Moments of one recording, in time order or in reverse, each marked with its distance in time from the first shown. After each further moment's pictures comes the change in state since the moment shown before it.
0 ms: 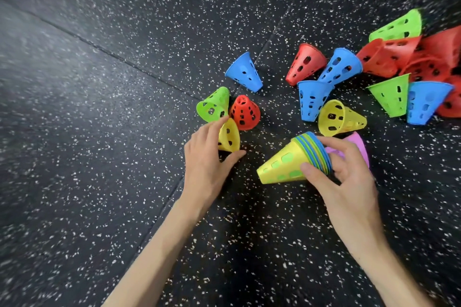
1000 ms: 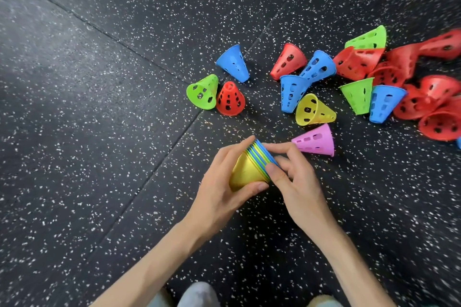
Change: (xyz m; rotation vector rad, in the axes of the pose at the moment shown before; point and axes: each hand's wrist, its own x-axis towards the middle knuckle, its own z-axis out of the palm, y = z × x) left_hand -0.087 0.066 -0.007 -0.517 -0.226 0.075; right_hand -0.029 0.007 -0.001 -0.036 -0.342 -0.040
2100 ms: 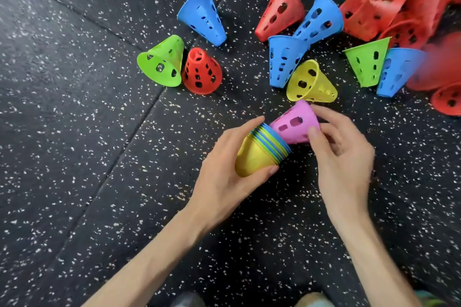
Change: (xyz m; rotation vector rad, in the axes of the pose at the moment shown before) left_hand 0.047 -0.019 0.044 -0.012 -0.066 -0.122; right_hand 0.039 0.027 -0.049 -0.161 0.513 0.027
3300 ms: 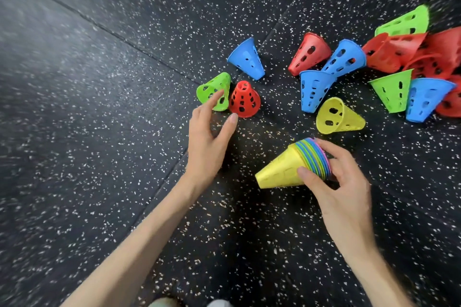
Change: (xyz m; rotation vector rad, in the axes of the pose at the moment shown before) left_hand 0.033 -0.032 -0.084 0.035 0.434 -0.013; right_hand -0.045 -0.015 0.016 0.068 -0.178 0.098
